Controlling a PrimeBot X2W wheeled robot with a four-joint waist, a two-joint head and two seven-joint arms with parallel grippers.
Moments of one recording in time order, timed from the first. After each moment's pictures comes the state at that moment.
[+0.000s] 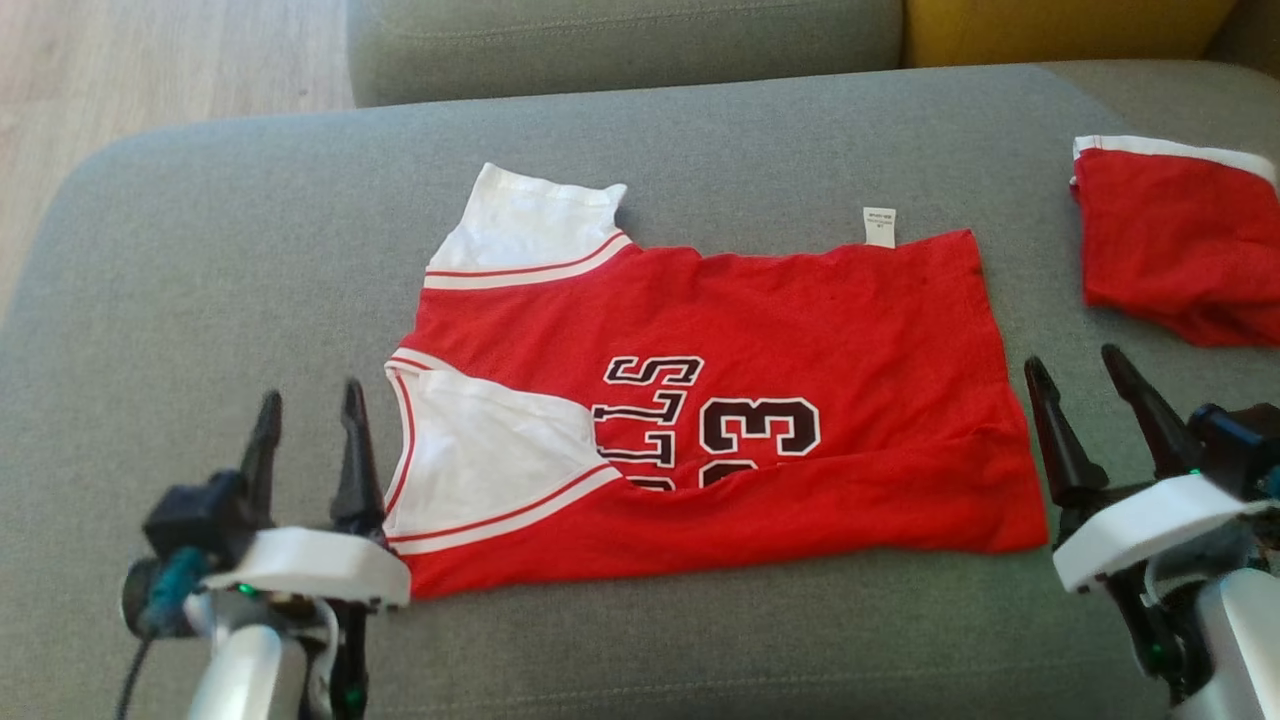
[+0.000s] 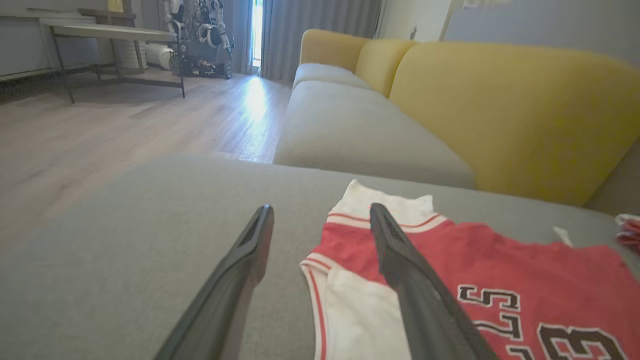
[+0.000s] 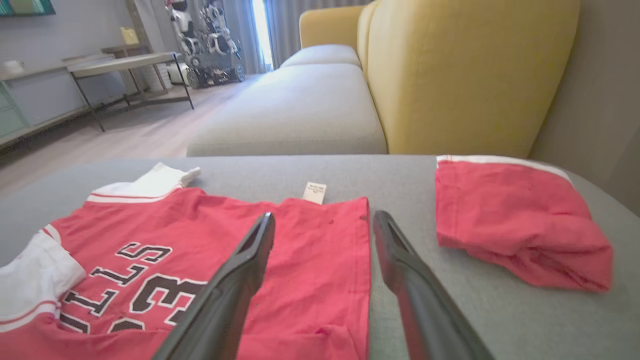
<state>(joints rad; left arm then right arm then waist) -0.07 0.11 -0.18 0.20 -0.31 0.15 -0.25 -0.09 -0.29 0.10 0.17 0.34 0.13 0.01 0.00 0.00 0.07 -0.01</state>
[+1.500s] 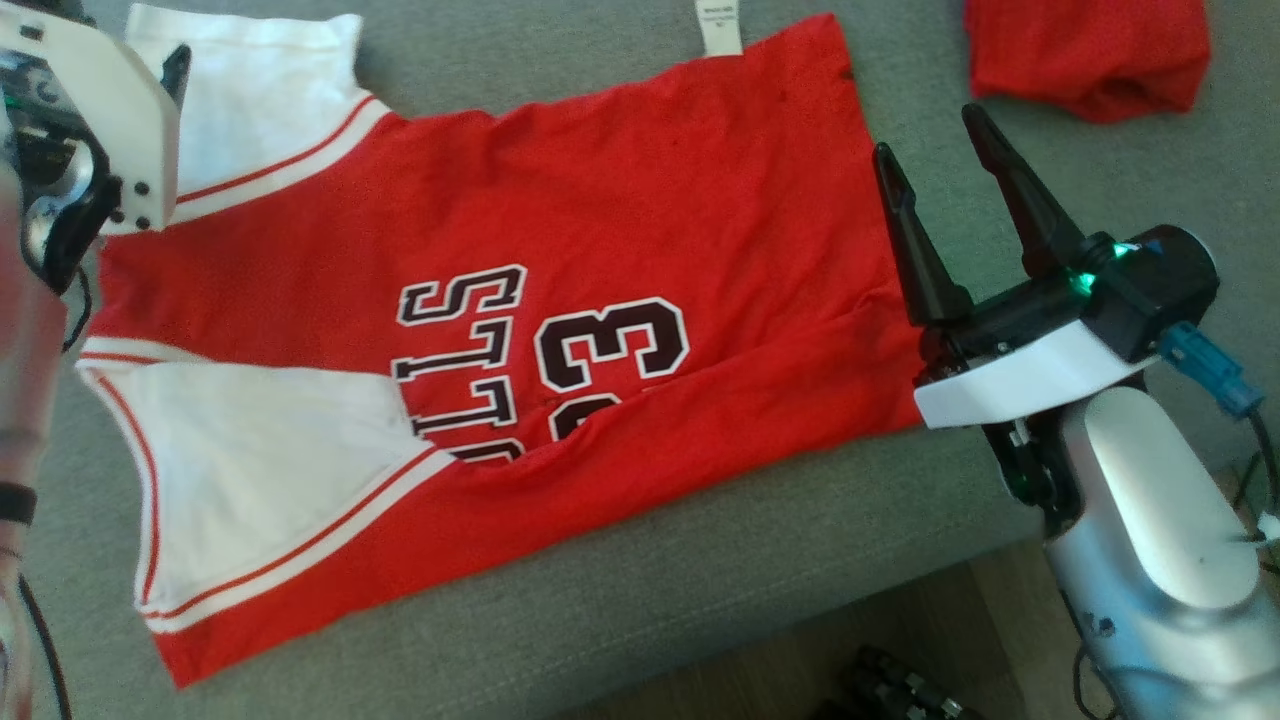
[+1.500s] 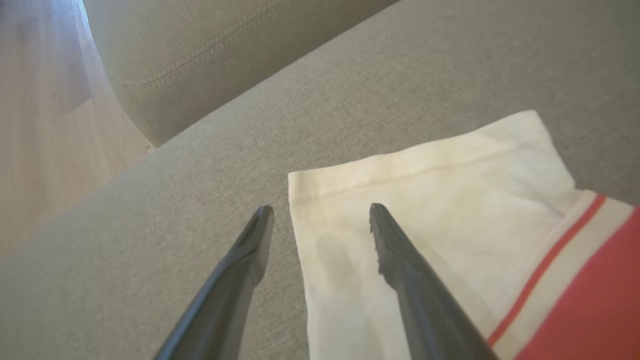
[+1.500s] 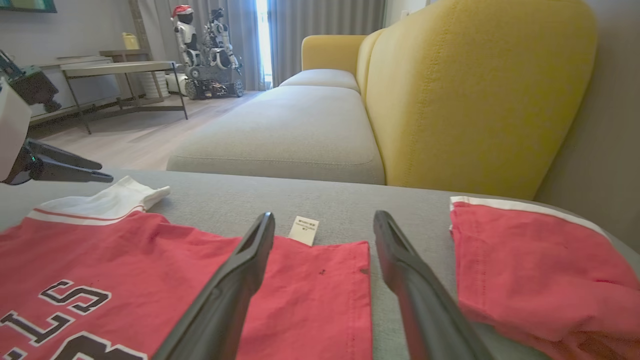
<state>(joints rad) -0.97 0.44 -0.39 0.72 -0.23 -0.13 0.39 -0.43 -0.20 0.32 0.17 0.25 0.13 -0.18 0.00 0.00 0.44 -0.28</state>
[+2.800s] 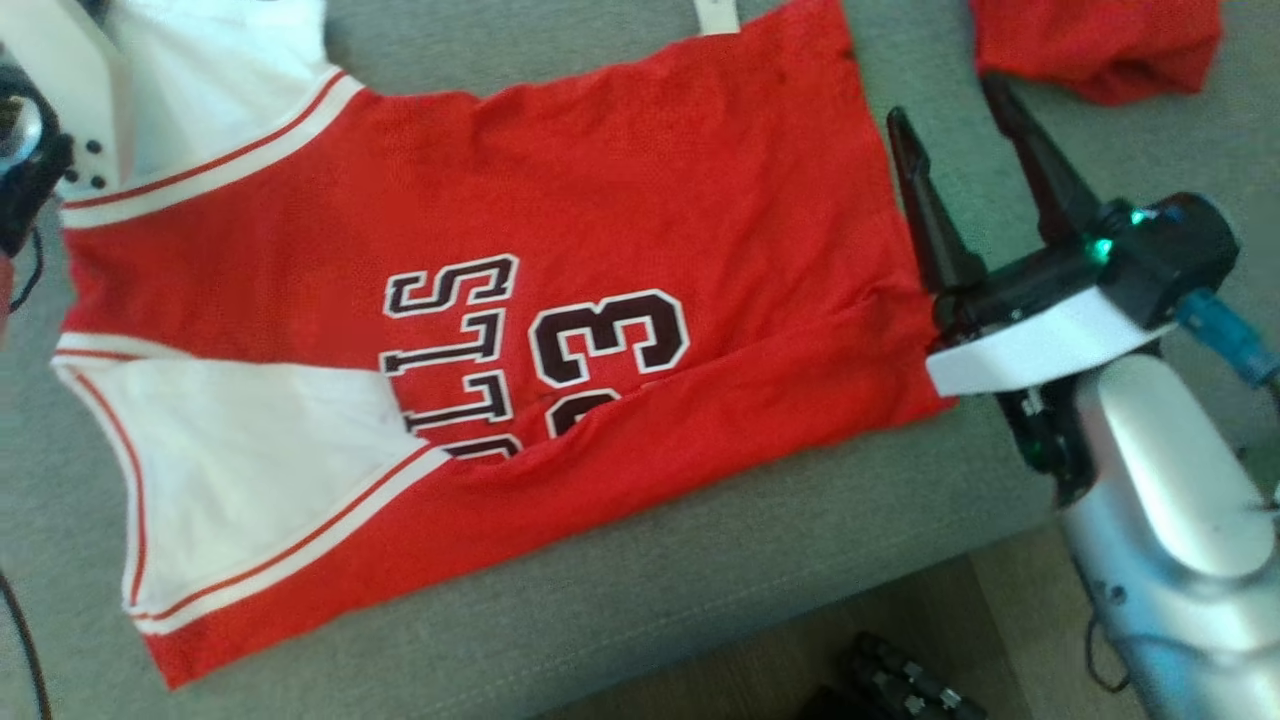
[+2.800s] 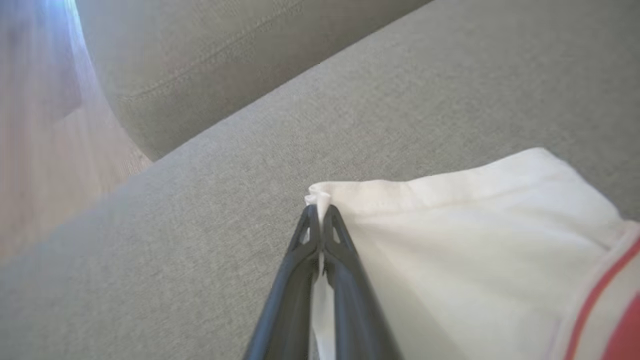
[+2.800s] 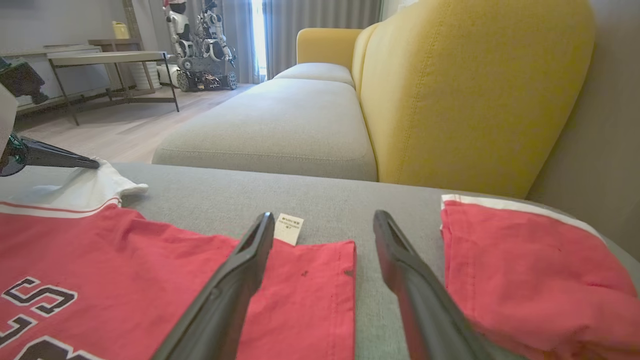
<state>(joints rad) -1.11 0.50 -0.60 0.87 -0.41 -0.13 0.28 -0.48 -0.21 0.32 0.19 0.24 0.13 -0.20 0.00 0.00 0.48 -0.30</state>
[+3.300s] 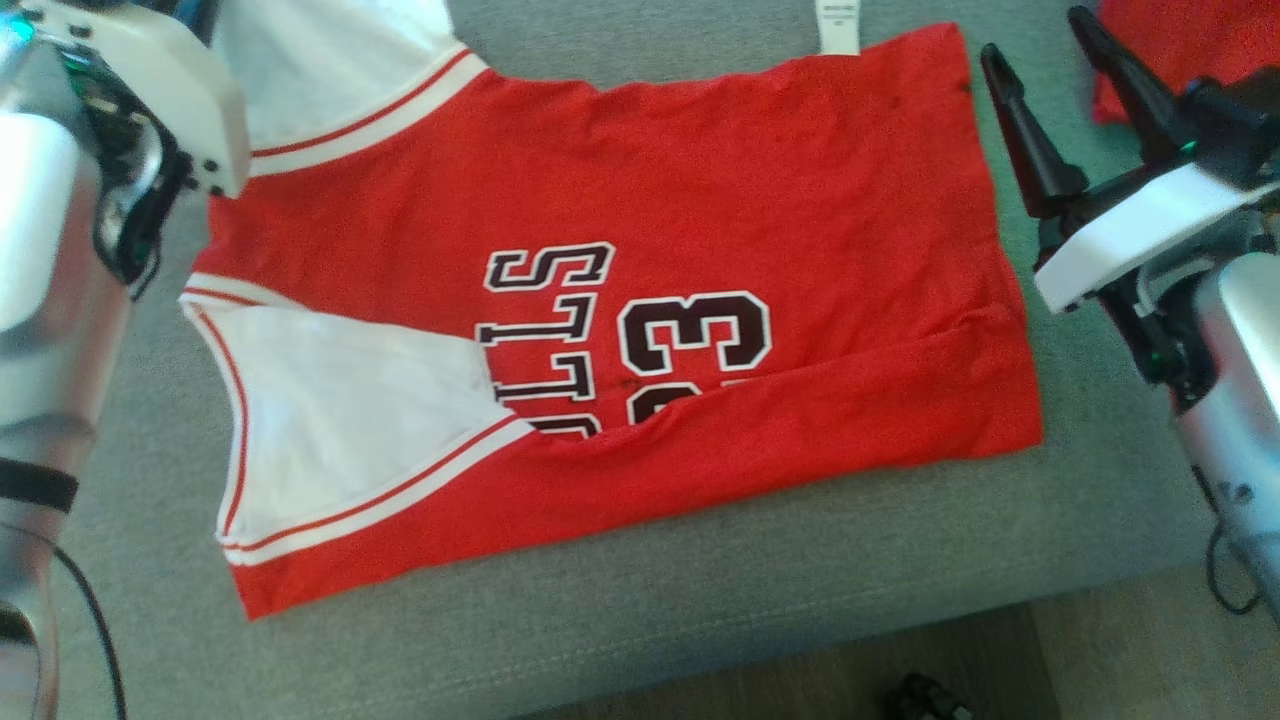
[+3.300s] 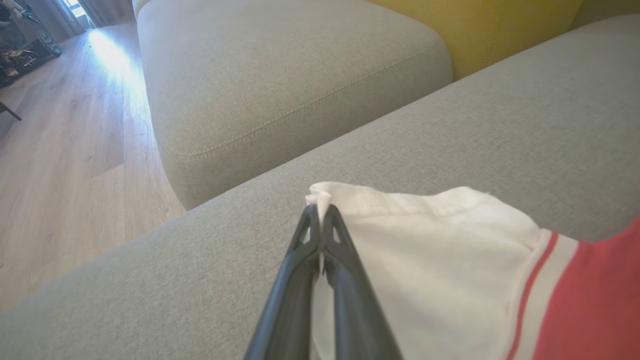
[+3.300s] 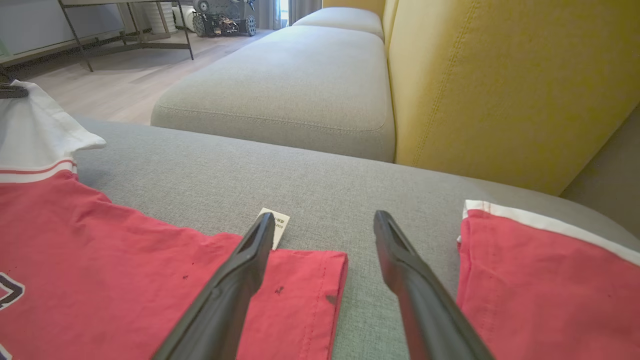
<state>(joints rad) -1.03 0.42 -0.60 0.73 -0.42 -0.09 0.02 -0.68 -0.43 0.44 0.38 0.46 0.13 -0.05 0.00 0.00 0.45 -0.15</state>
